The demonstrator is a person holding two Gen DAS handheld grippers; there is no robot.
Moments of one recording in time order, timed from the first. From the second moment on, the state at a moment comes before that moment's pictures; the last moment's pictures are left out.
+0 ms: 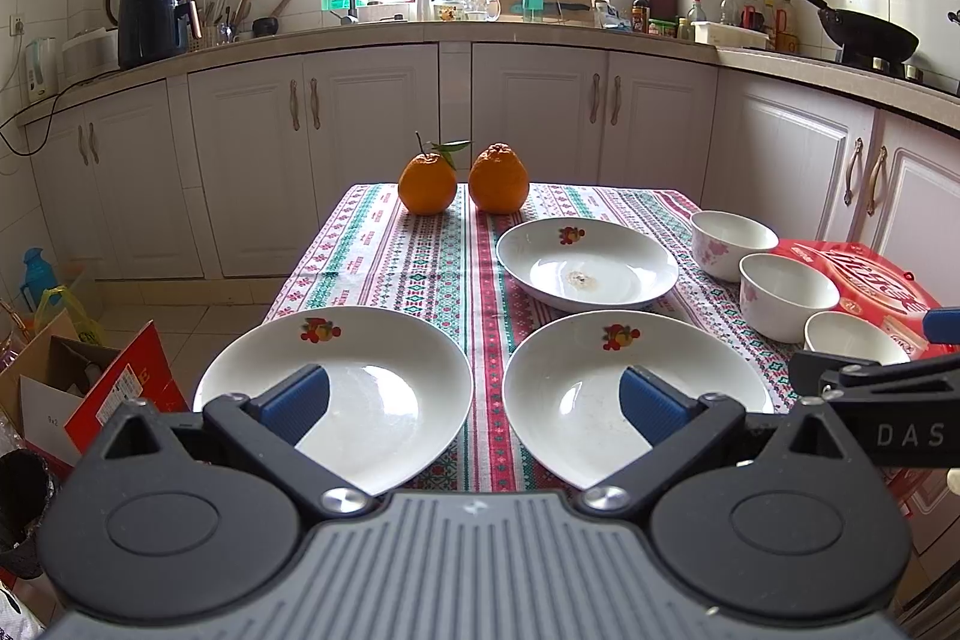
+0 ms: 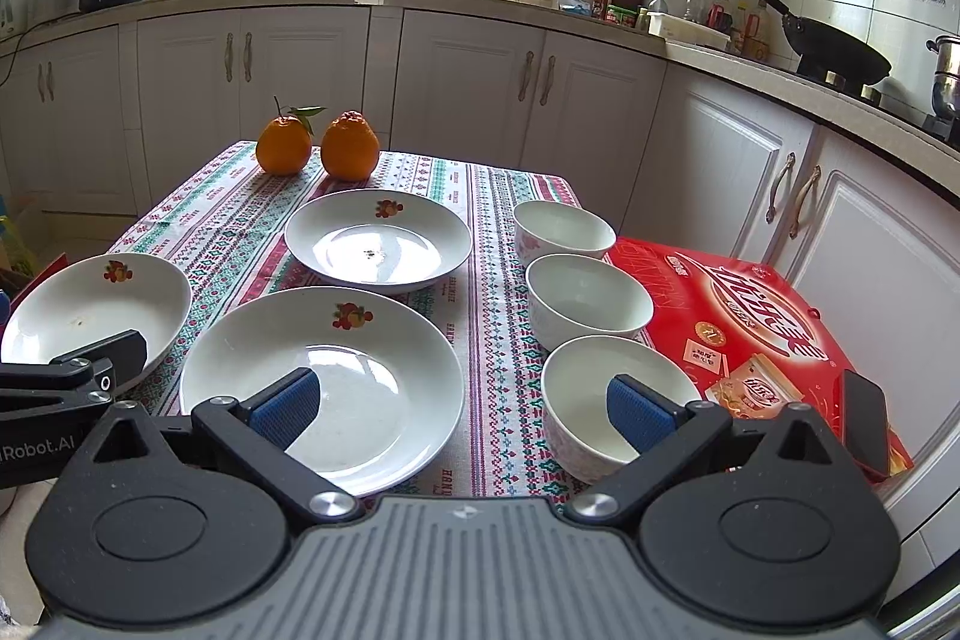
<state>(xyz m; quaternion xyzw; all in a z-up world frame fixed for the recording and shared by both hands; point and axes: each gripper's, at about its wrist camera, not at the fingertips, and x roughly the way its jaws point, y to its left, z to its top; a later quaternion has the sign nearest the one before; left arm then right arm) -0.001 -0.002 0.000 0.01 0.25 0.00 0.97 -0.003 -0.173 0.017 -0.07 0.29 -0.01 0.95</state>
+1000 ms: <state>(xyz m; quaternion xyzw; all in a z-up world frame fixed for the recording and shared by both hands) -0.002 -0.001 0.001 0.01 0.25 0.00 0.97 -0.003 -0.175 0.018 -0.07 0.30 -0.01 0.95</state>
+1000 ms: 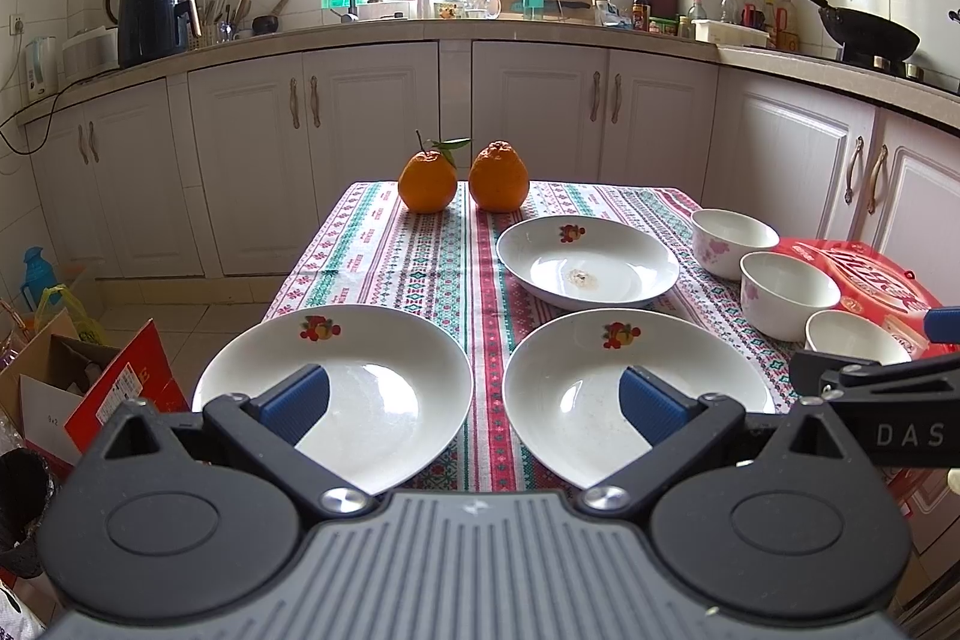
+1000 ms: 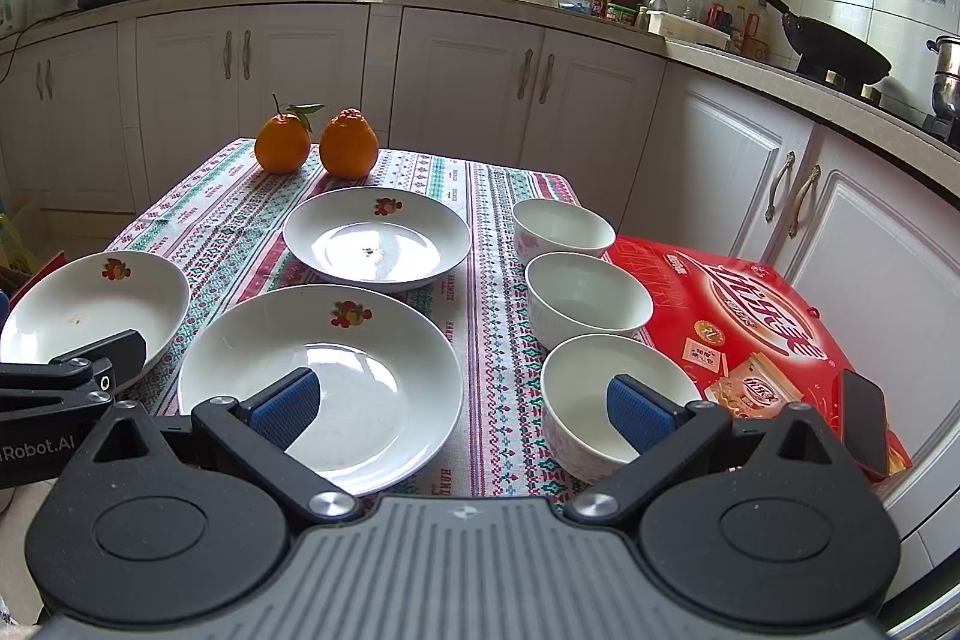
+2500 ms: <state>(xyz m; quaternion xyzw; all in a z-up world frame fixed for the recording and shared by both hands) 0.010 0.093 -0.057 0.06 0.33 -0.01 0.94 0.096 -0.149 0.028 -0.04 0.32 0.23 0.92</state>
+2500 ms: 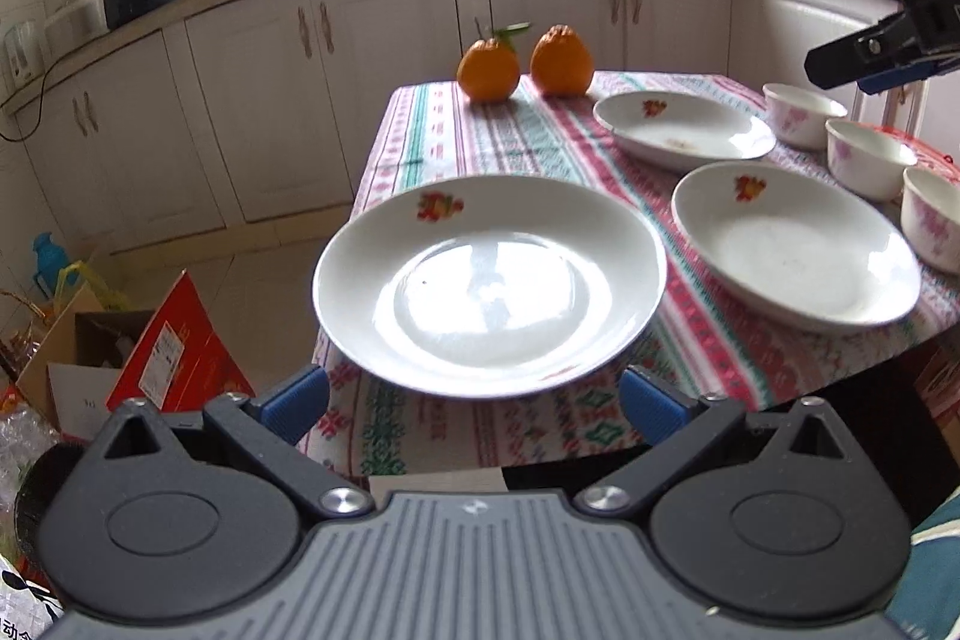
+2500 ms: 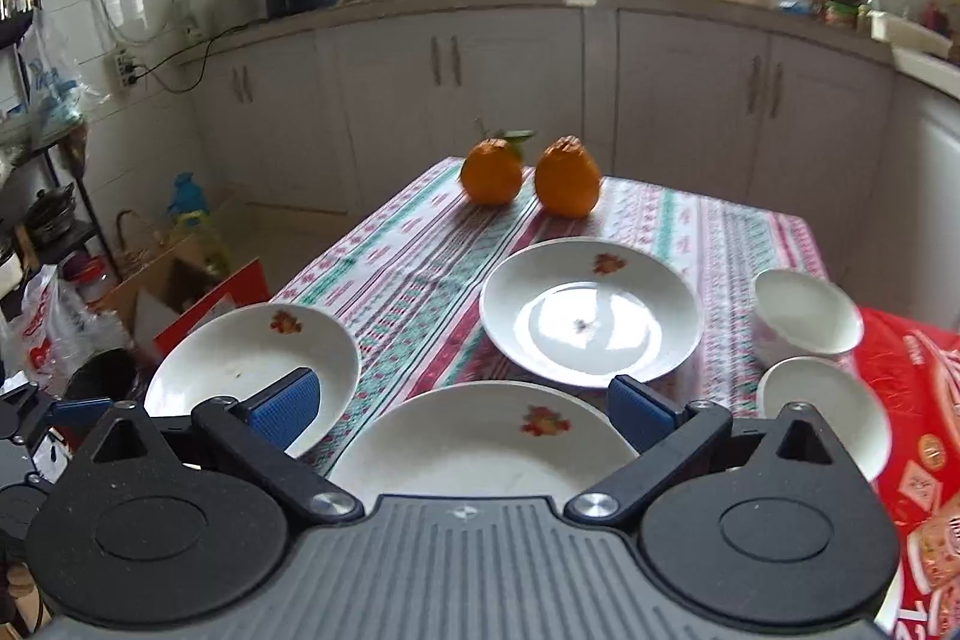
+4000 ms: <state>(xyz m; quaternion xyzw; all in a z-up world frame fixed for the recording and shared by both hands) 0.046 0.132 -0.084 0.04 0.34 -0.13 0.93 0.228 -0.006 -0.042 -0.12 0.46 0.45 0.76</state>
